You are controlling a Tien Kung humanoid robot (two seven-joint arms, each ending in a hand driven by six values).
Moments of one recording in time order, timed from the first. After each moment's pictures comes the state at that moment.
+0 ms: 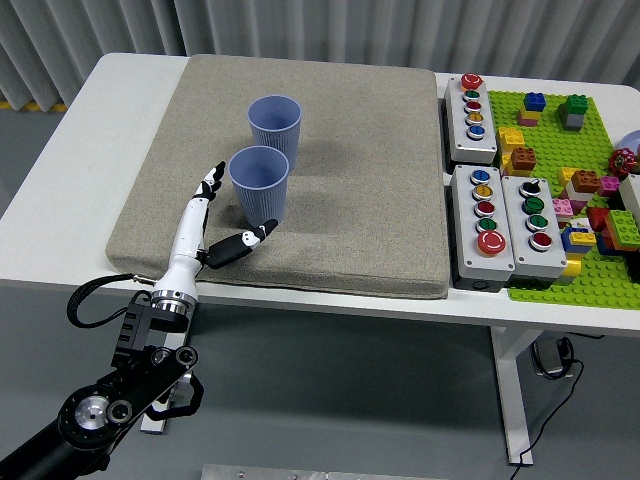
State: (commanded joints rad) left arm -0.26 0.09 -0.94 -1.14 1.39 0.56 -0.23; right arm 0.15 -0.07 1.87 0.20 -1.81 -0.06 -0.21
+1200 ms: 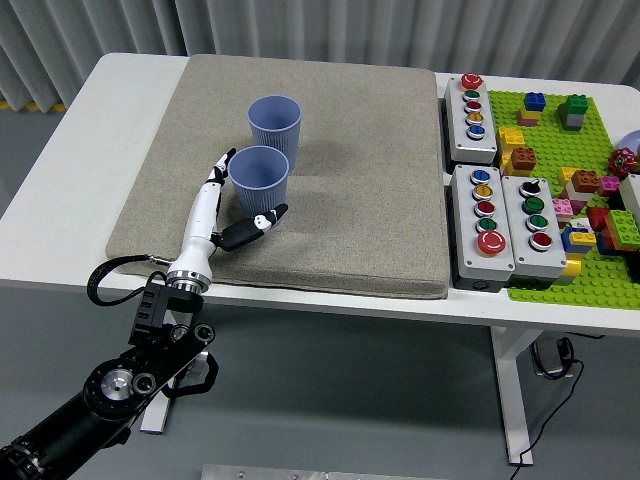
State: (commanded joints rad) left arm -0.36 0.03 -0.94 -1.01 1.39 0.56 -0.23; right arm 0.15 -0.07 1.87 0.20 -1.81 -0.06 -0.21
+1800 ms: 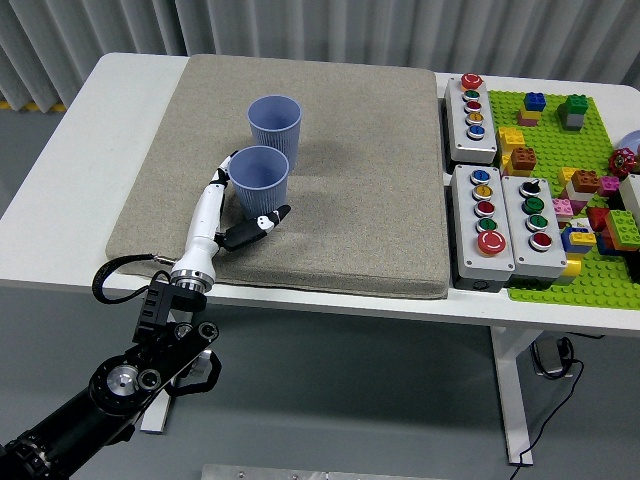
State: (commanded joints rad) left arm -0.38 0.02 -0.93 -0.97 1.39 0.56 -0.22; right arm 0.16 -0.07 1.87 0.20 -1.81 -0.06 -0.21
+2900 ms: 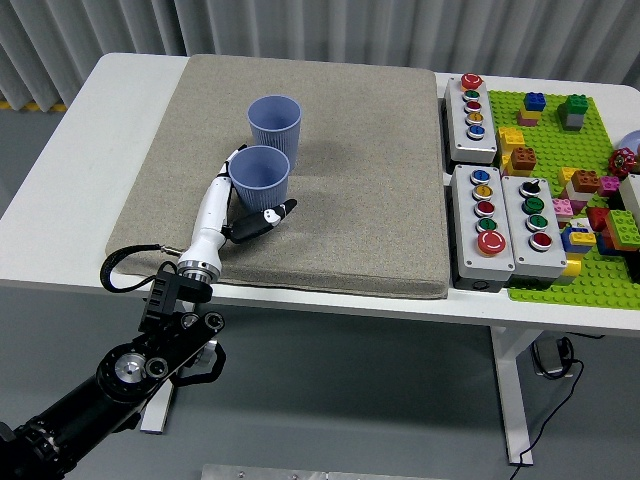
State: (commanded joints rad) left arm -0.43 0.01 -0.91 -0.92 1.36 0.55 -0.23; right arm 0.16 -0.07 1.87 0.20 -1.81 -0.06 -0.22
